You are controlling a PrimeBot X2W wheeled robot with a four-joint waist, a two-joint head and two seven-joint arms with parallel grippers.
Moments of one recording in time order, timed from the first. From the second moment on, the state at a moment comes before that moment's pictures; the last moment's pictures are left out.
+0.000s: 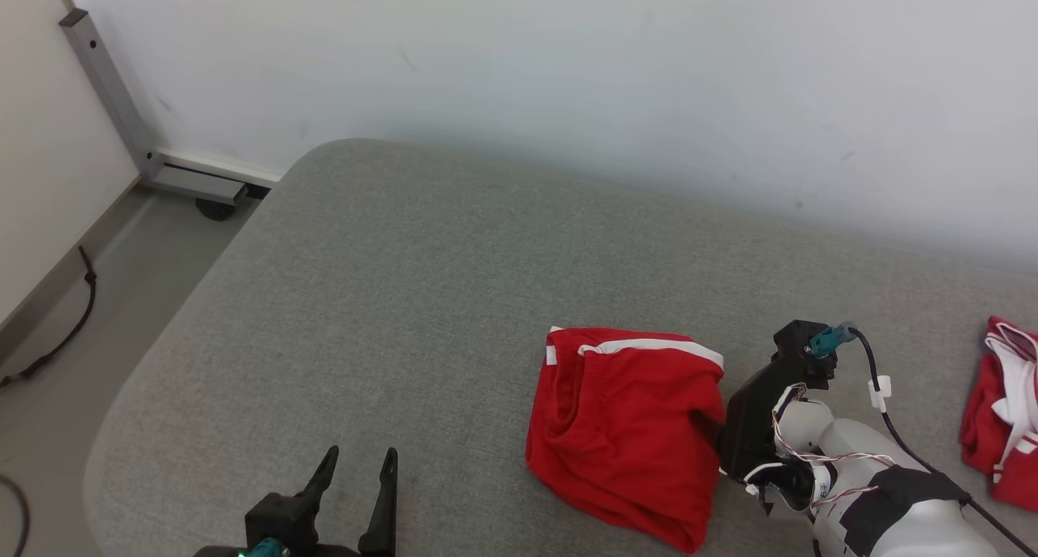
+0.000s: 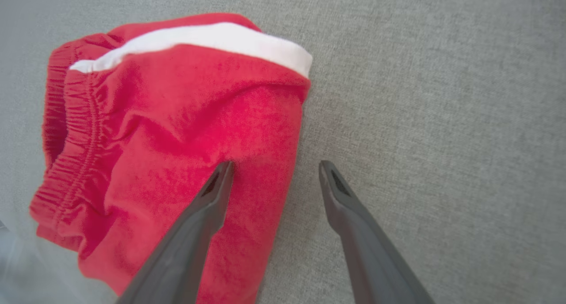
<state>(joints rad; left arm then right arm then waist) -0.13 0.10 -0.43 0.44 -0.27 0.08 -0.24 -0.63 -0.14 0.62 1.00 0.98 -0.02 0.33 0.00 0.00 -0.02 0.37</state>
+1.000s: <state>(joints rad) -0.17 0.09 -0.42 0.49 -0.28 0.06 -0.24 -0.74 -0.10 0.61 1.13 1.03 -0.02 0.51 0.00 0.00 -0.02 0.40</state>
